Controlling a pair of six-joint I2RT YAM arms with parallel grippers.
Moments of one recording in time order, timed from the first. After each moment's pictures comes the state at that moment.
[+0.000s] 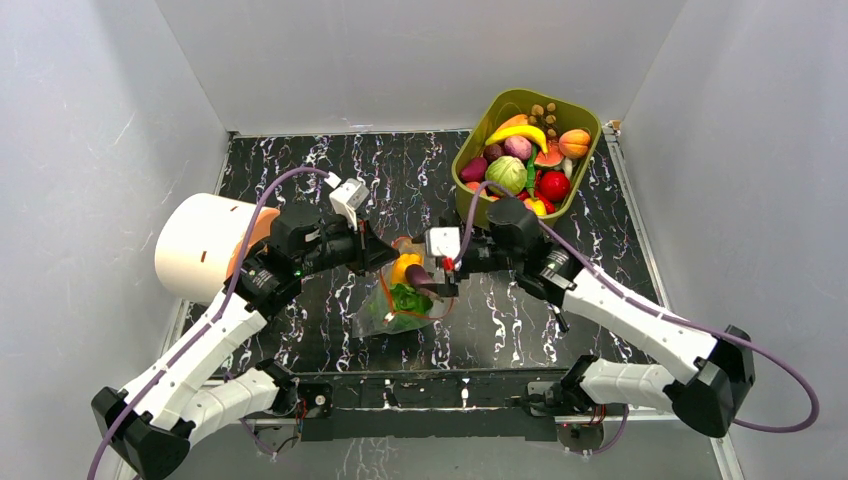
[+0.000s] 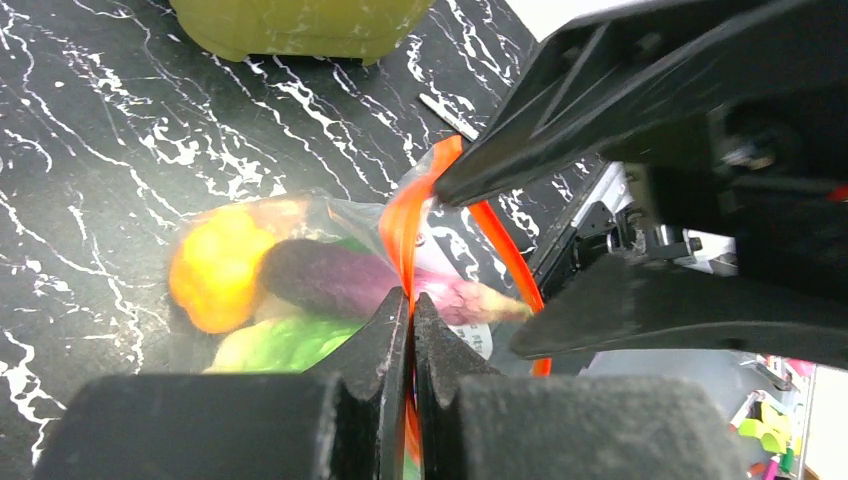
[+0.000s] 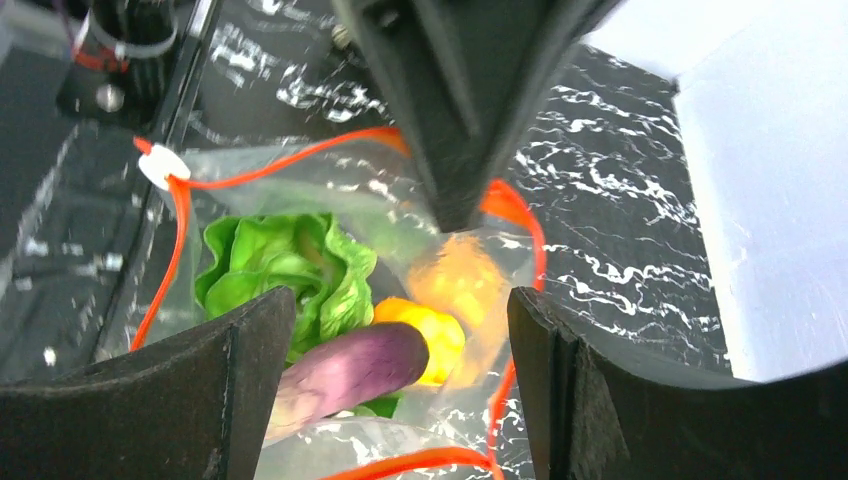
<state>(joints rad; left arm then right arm) -0.62 0.93 0.92 -0.36 0.40 -0.38 0.80 1.14 0.97 -0.18 -0.67 -0.71</state>
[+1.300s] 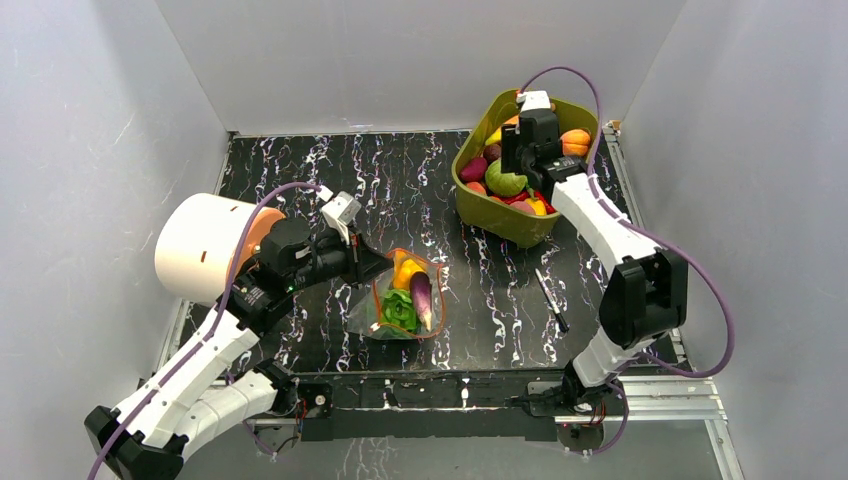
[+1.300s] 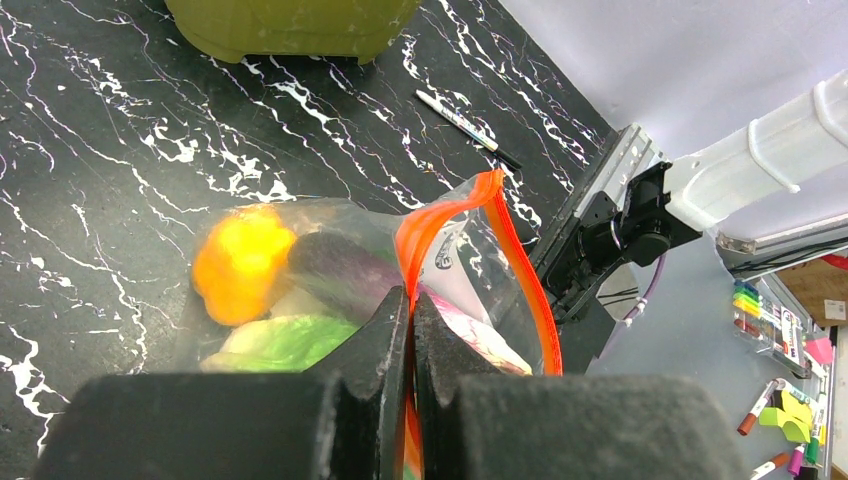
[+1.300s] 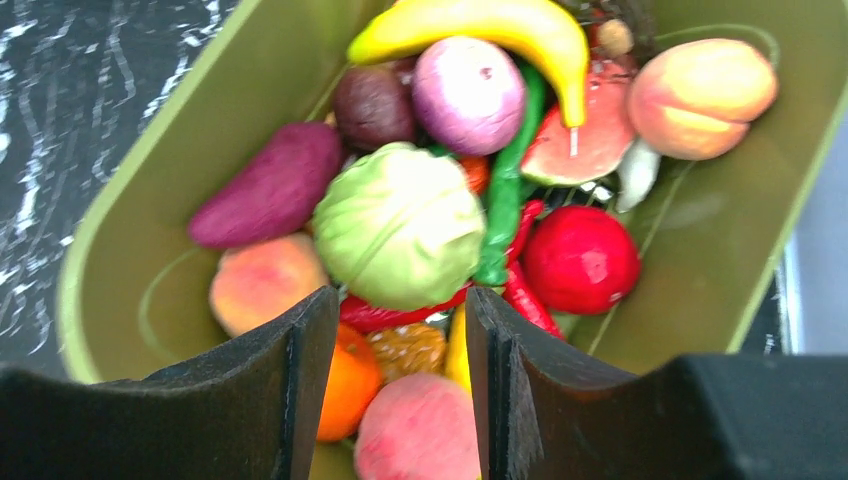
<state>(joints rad) -0.62 0.82 0.82 -0.33 0.40 -0.36 0.31 1.61 1.42 -0.35 0.22 0.09</state>
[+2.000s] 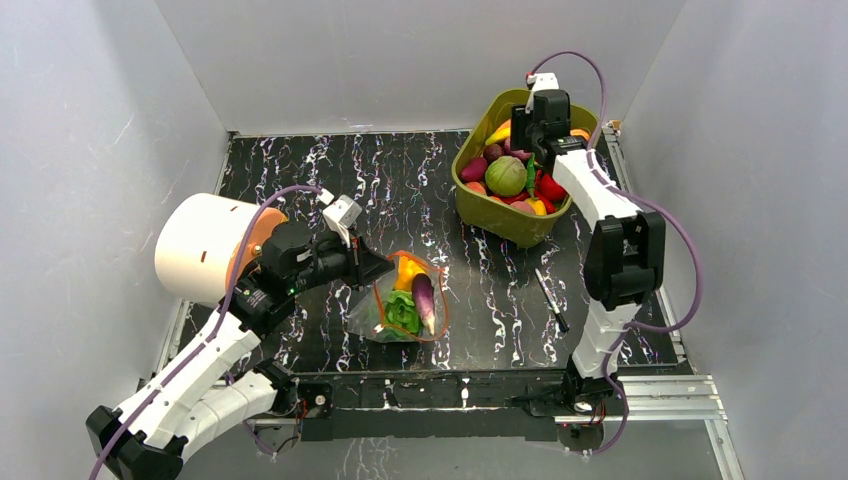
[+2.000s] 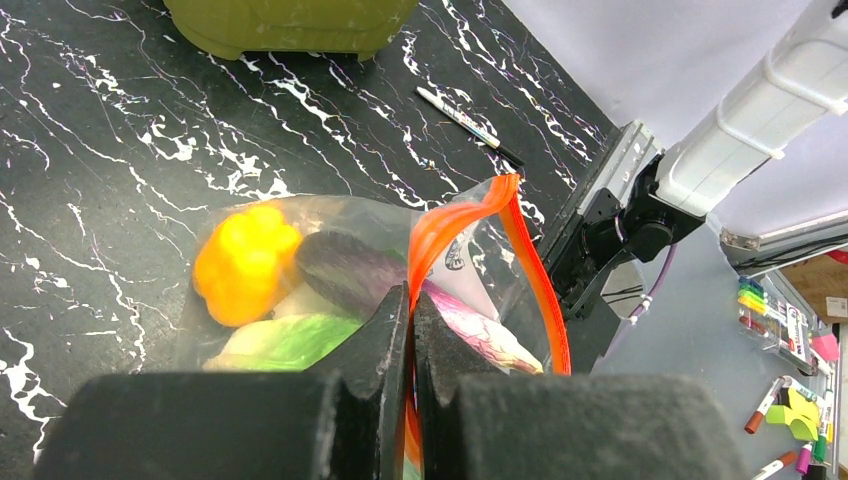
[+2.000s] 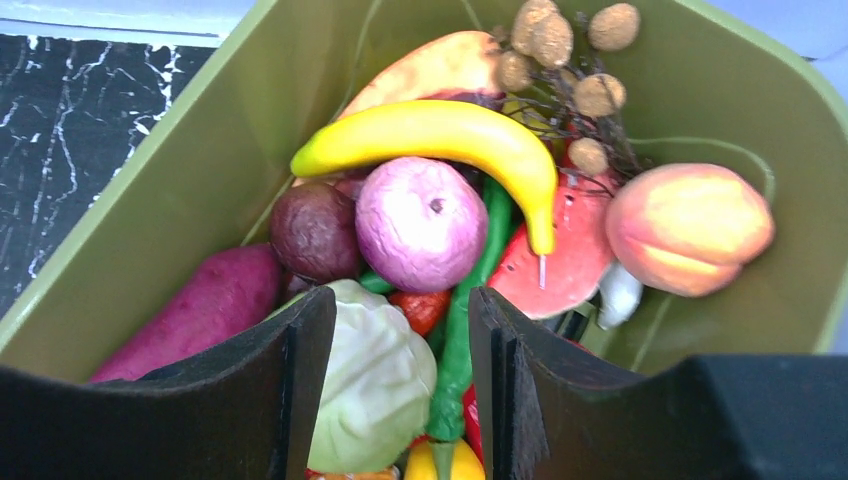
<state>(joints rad) -0.62 0.81 0.78 -0.30 0.41 -0.35 0.15 1.87 1.63 -0.24 0.13 0.00</state>
